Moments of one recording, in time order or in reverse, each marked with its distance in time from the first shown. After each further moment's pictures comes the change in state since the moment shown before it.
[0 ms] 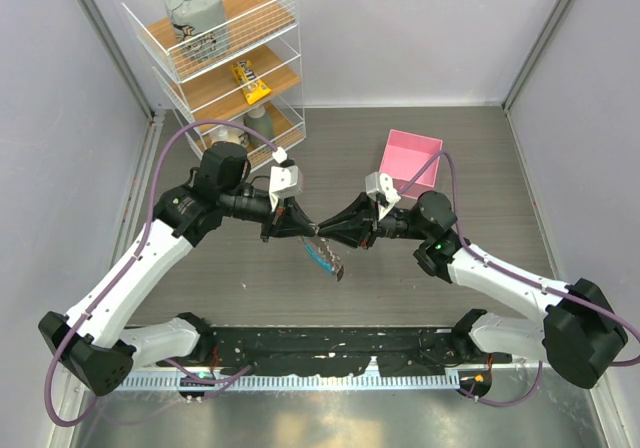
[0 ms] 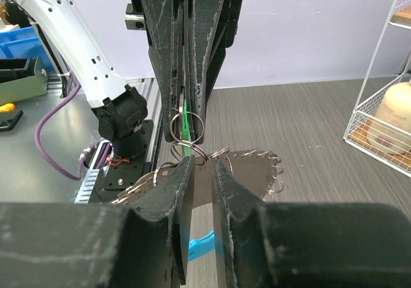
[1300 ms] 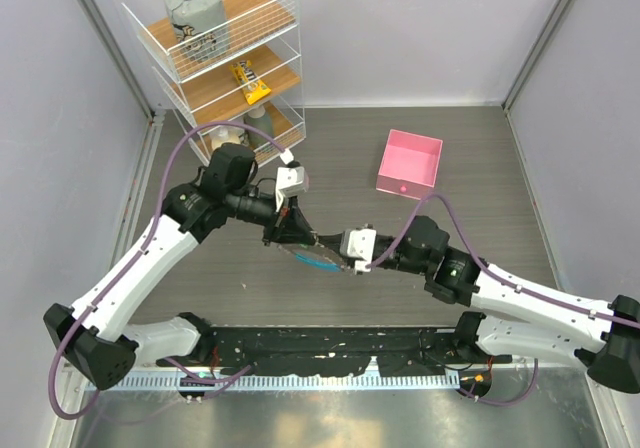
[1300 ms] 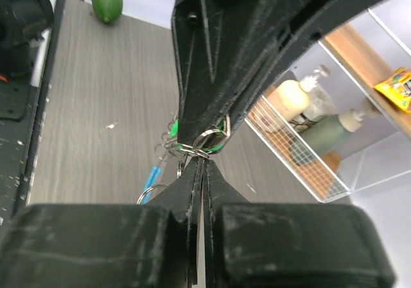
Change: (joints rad) left arm -0.003 0.031 0.002 -0.054 0.021 -0.056; right arm 0.317 -0.200 0.081 -0.542 0.502 -0.691
